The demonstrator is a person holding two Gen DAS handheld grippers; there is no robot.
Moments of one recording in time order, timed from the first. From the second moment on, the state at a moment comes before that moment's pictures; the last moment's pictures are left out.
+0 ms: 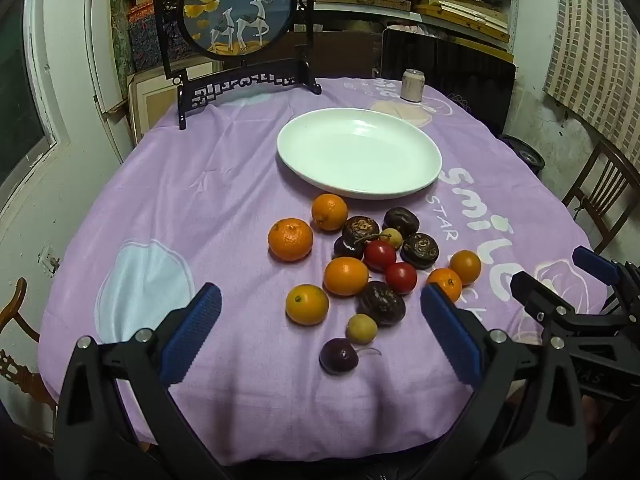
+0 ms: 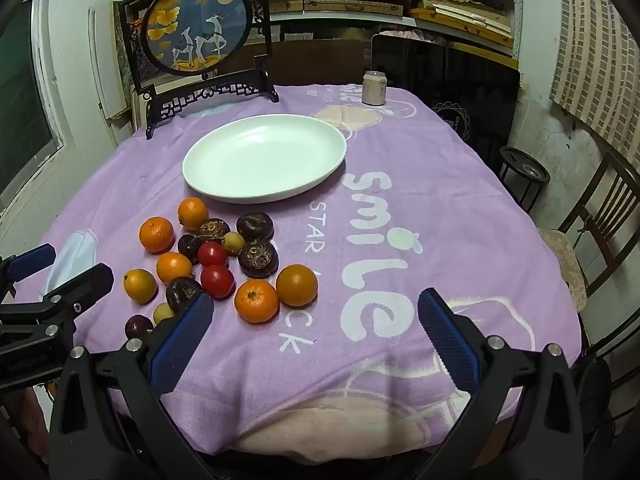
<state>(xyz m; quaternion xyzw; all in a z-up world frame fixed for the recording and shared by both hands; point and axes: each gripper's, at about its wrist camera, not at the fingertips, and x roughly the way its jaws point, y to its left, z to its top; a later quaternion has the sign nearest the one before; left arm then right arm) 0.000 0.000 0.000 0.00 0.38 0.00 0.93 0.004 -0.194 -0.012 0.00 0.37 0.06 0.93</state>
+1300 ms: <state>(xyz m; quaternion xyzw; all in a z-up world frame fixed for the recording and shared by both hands) -0.003 0.000 -0.006 -0.01 0.39 0.00 0.92 0.003 -0.192 -0.014 0.00 0.37 0.06 0.93</state>
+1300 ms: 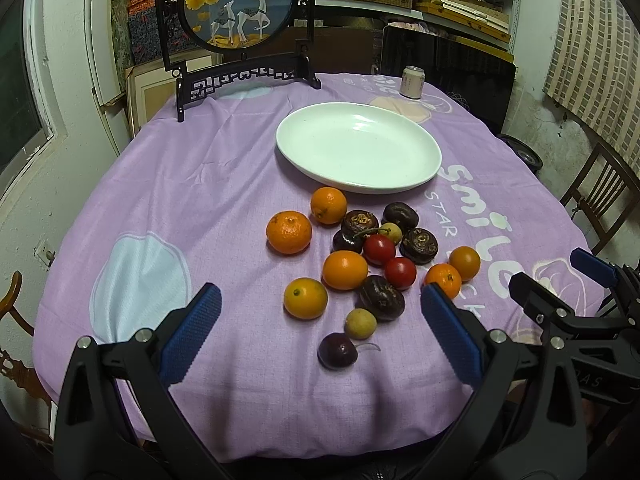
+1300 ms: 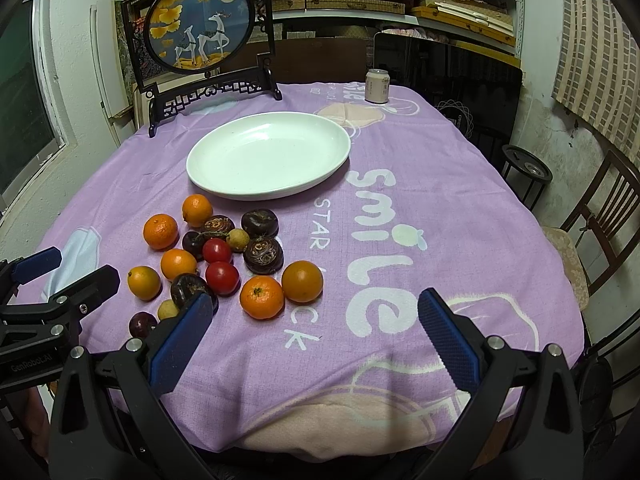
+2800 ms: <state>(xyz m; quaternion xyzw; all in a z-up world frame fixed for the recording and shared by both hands) -0.003 -0.001 -0.007 -0.01 0.39 0.00 0.92 0.004 -0.190 -0.014 0.00 0.38 0.06 0.92</state>
